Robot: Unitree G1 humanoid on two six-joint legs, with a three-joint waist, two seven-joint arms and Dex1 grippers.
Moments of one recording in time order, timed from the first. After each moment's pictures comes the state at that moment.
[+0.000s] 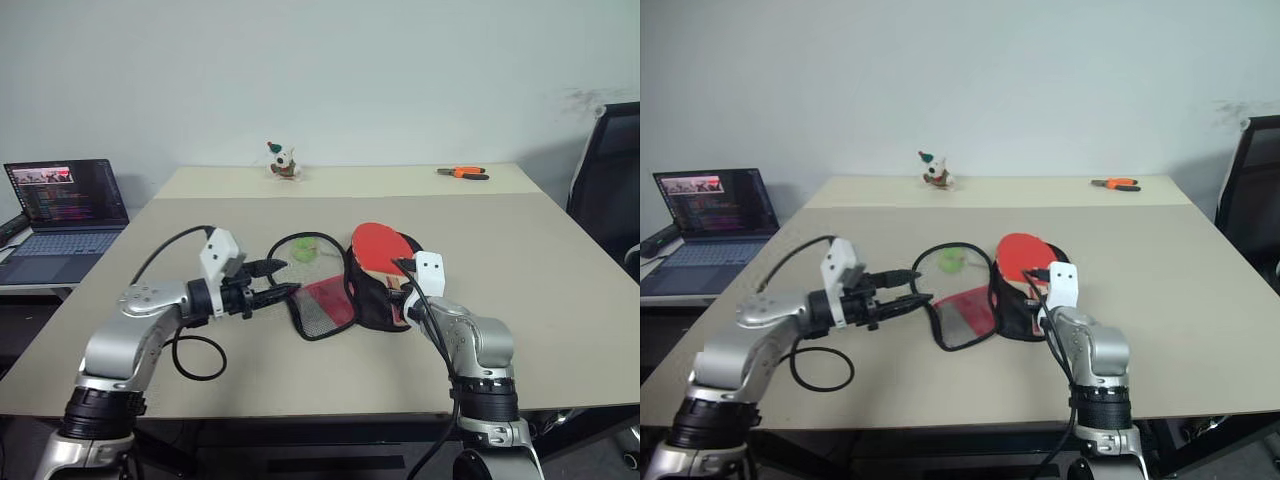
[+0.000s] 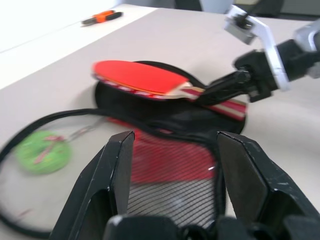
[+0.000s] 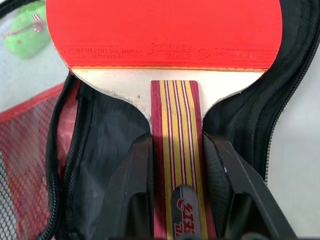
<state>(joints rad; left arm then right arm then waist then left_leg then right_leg) -0.49 0.71 0.10 -0.07 -0.45 0.47 -0.97 -0.65 0.07 -0.18 -0.05 0.18 1.10 -0.03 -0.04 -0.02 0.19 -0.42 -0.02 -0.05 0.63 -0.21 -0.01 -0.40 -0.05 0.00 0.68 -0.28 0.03</state>
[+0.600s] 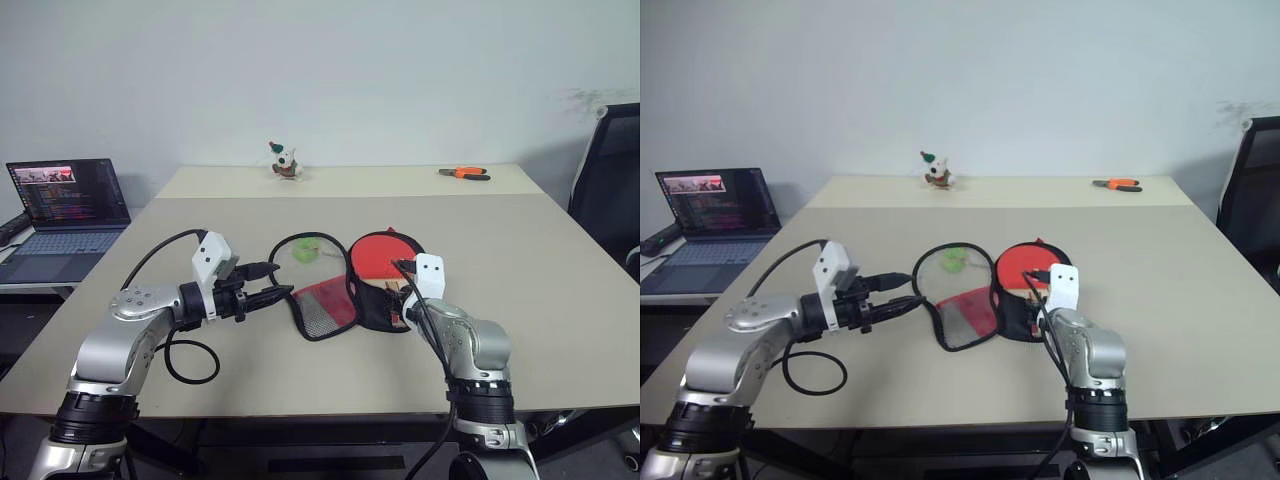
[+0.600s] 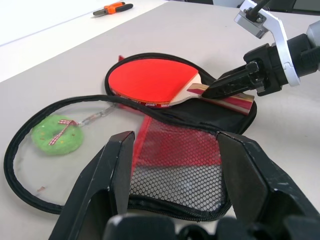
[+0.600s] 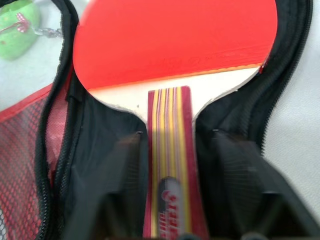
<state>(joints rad) -0.47 0.72 0.11 -0.07 -0.45 0.47 -0.97 -0.65 0.10 -0.18 -0.04 0.18 1.08 -0.09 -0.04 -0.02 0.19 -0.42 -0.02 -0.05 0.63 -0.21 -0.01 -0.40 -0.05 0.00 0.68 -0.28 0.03</state>
